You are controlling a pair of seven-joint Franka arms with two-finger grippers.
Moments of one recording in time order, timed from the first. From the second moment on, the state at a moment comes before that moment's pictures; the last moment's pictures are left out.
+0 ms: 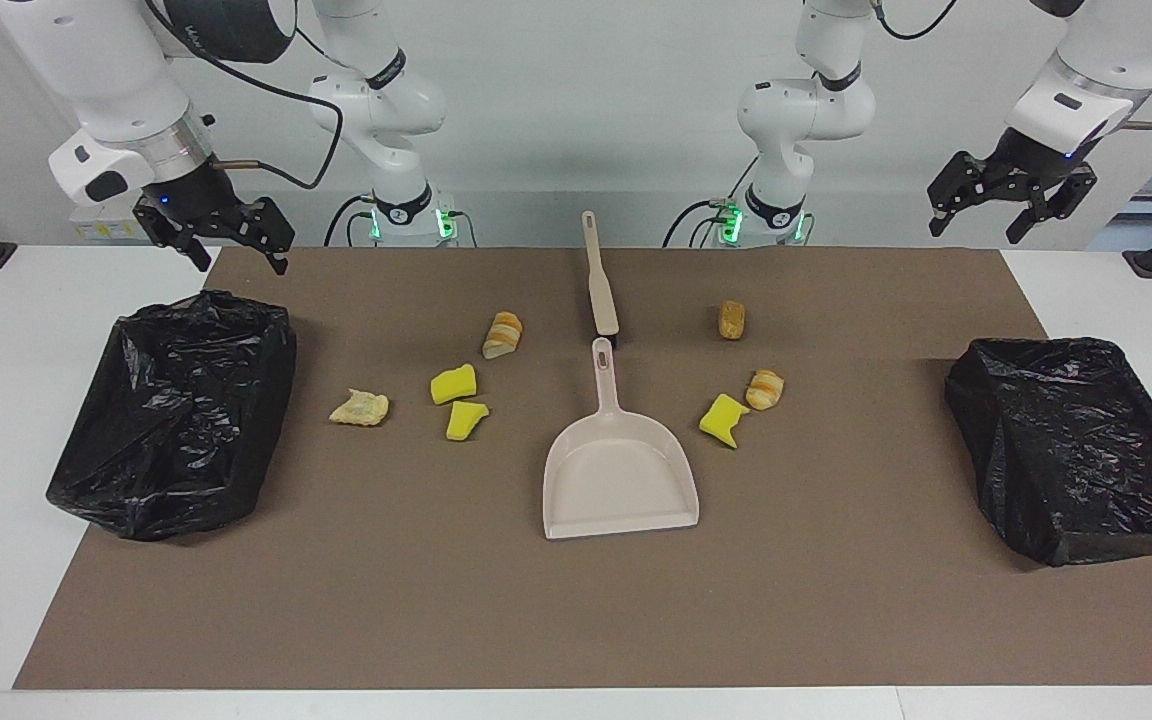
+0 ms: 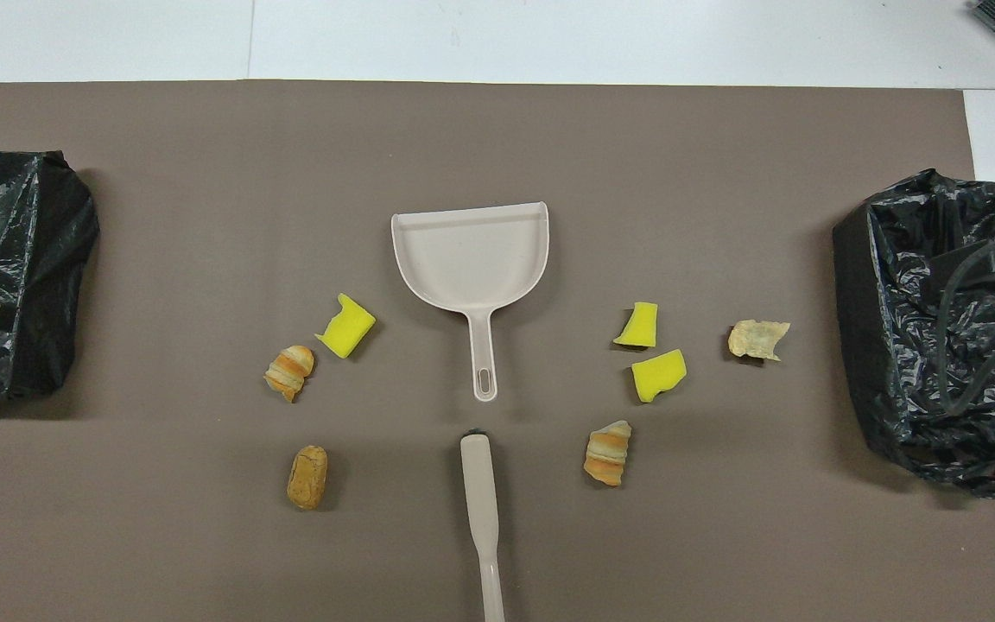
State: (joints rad) left arm -0.07 -0.05 0.06 -1.50 -0.03 1.44 0.14; right arm -0.04 0.04 -0.02 -1.50 0.00 1.47 0.01
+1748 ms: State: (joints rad) left arm -0.51 -0.21 0.02 -2.01 -0.03 1.71 -0.35; right arm -0.04 0.01 -0.02 -1.55 0.00 1.44 0.01
